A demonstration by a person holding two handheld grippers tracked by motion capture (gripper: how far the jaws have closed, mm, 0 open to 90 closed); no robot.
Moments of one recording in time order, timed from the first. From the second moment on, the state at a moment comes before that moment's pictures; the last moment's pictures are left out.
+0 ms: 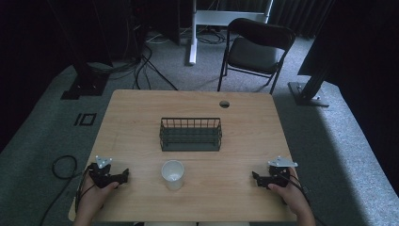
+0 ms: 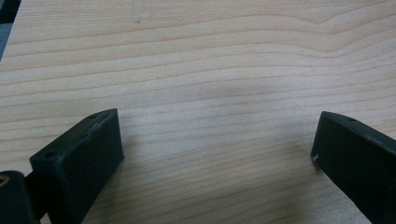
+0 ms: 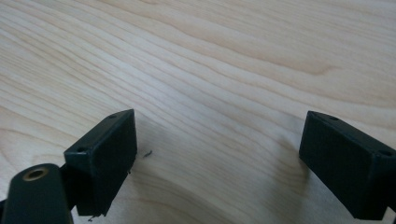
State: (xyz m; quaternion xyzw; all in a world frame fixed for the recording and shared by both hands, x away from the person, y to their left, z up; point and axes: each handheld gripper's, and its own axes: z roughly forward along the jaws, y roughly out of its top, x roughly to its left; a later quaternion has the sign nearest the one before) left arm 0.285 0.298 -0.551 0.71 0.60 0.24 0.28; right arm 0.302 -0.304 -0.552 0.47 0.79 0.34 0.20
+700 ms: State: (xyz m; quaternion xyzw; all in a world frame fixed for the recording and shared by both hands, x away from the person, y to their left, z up) left arm 0.285 0.298 -0.551 0.71 0.60 0.24 0.28; right arm 0.301 -0.275 -0.522 0.41 0.80 0.39 0.20
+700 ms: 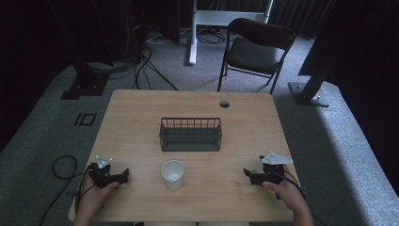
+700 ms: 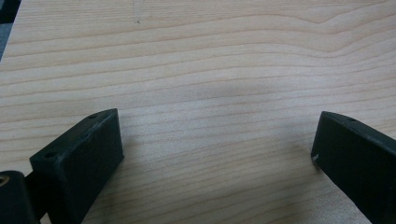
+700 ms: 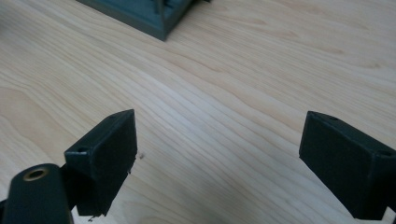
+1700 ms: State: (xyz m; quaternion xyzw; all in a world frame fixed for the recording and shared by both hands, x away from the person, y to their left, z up) left arm 0.285 0.298 -0.551 0.71 0.60 0.24 0.28; right arm 0.293 -0.212 -0.504 0.30 0.83 0.43 0.17
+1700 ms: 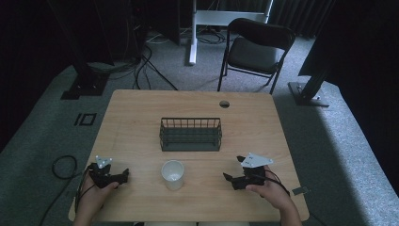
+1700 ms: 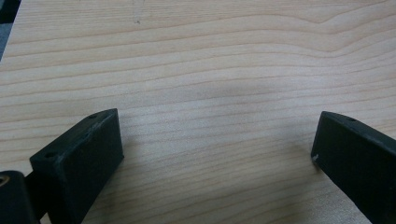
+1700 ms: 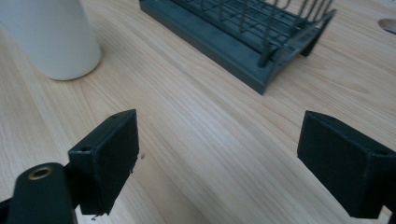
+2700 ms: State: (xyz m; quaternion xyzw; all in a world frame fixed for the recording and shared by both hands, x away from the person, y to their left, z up) left arm 0.285 0.298 -0.551 0.71 0.60 0.24 0.28; right arm 0.287 -0.136 -0.516 0.20 0.87 0.44 0.11
